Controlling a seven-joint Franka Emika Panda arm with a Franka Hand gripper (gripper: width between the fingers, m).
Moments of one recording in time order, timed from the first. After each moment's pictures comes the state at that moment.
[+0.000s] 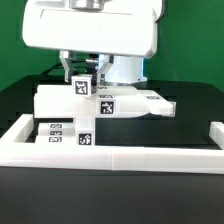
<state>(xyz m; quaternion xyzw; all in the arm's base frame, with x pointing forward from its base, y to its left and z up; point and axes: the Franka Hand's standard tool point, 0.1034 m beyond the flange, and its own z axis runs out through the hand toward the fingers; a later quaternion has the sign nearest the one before) 0.621 -0.100 0.119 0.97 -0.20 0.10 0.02</state>
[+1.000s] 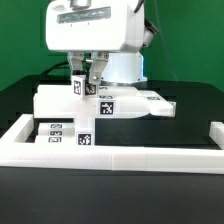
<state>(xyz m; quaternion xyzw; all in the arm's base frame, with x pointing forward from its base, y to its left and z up) 0.623 -0.099 0.120 0.87 -0.49 0.10 -0.02</state>
